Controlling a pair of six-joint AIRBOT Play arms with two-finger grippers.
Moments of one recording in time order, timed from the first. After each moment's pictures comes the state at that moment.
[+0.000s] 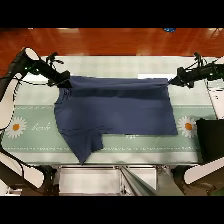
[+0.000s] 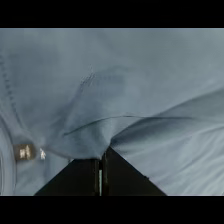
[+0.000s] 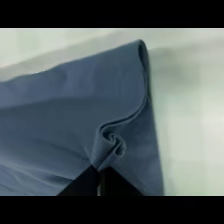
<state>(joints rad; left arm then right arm) 0.05 -1.86 1.63 1.11 -1.34 -1.48 -0.33 -1.84 1.57 -0.90 1.30 1.37</state>
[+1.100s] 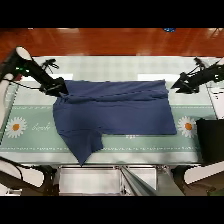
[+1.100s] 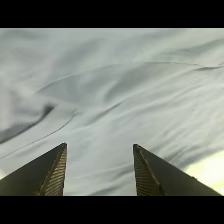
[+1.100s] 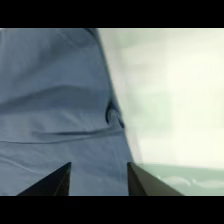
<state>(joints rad) 0.11 -1.72 1.57 1.17 -1.56 -1.45 -0.36 -1.73 1.54 -1.05 1.44 1.45</state>
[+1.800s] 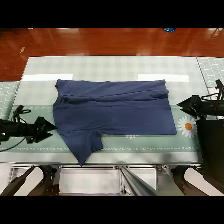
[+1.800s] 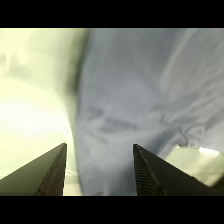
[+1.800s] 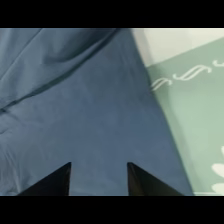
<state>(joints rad) 0.56 -0.98 0.47 0.94 -1.31 -1.39 -0.55 -1.12 0.74 -0.79 1.19 1.21</state>
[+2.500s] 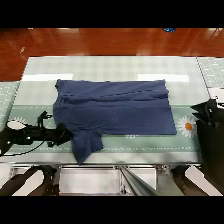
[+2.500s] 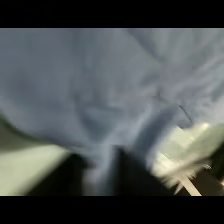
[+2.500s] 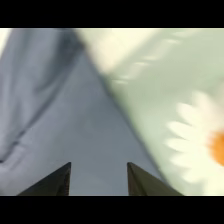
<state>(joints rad) 0.24 -1.06 0.29 0.77 -1.08 -1.36 -0.81 -1.06 0.70 -0.81 1.27 1.29</state>
